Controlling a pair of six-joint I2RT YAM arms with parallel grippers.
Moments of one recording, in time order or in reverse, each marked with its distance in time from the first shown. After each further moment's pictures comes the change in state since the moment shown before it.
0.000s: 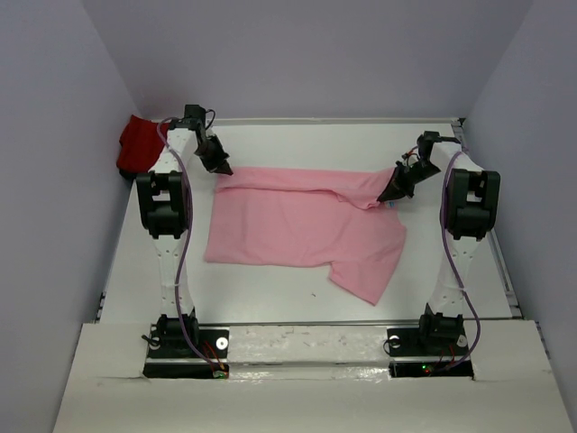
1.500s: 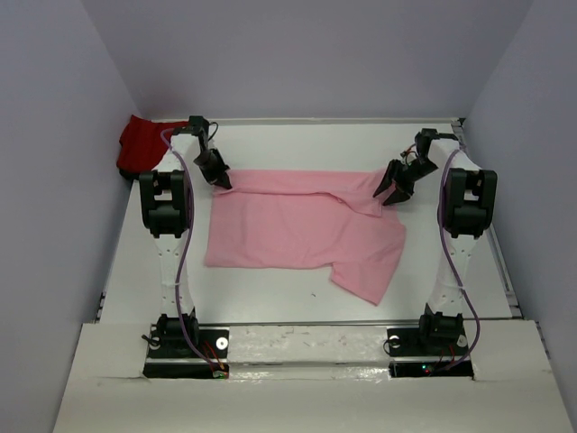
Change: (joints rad) left arm -0.002 0.021 -0.079 -0.045 -0.040 0.007; right arm 0.010 0.036 0.063 -0.053 0.042 -0.022
